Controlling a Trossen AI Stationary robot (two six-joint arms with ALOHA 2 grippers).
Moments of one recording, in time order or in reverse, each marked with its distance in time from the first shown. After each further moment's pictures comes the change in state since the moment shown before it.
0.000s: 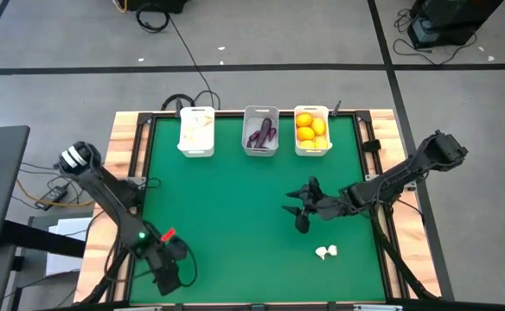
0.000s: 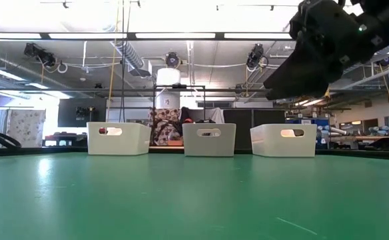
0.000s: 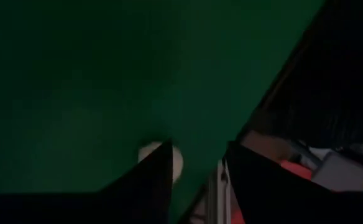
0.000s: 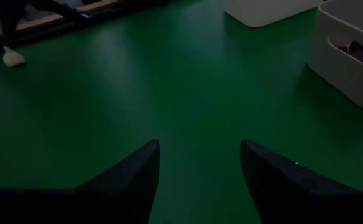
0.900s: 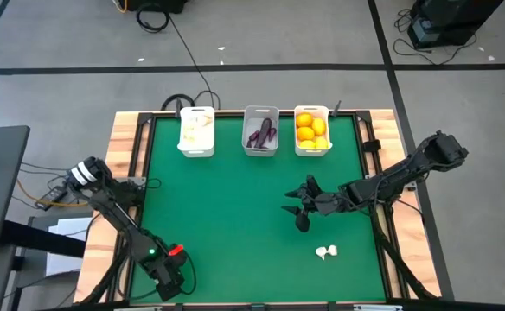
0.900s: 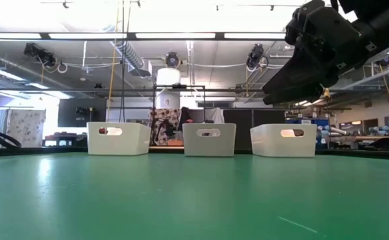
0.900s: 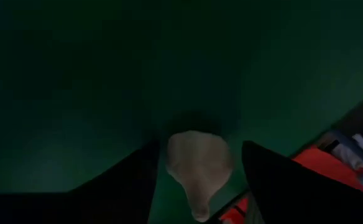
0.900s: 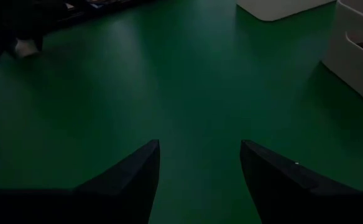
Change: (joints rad) left arm -0.058 0.212 0.003 0.033 0.152 -0.096; right arm -0.056 0.000 -0.032 0.056 -0.102 -0.062
